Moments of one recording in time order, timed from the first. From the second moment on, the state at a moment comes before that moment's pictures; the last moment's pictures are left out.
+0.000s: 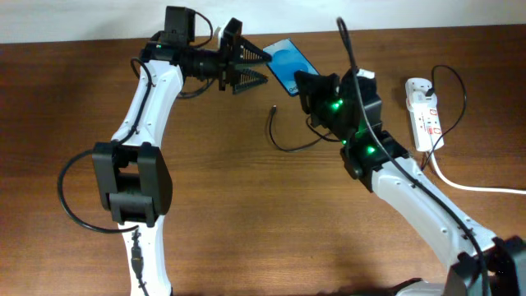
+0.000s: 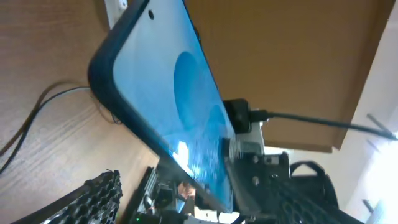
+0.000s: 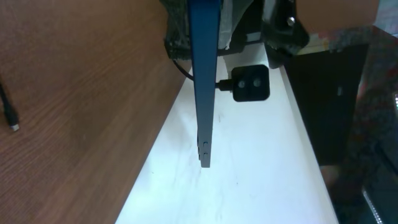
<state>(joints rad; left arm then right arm) -0.15 2.28 2.09 -0.76 1.42 -0.55 0.37 1.51 1.03 0.21 -0.13 1.49</state>
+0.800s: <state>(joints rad) -0.19 2.28 2.09 -0.47 1.23 -0.98 0.47 1.62 1.03 0.39 0.00 1.66</state>
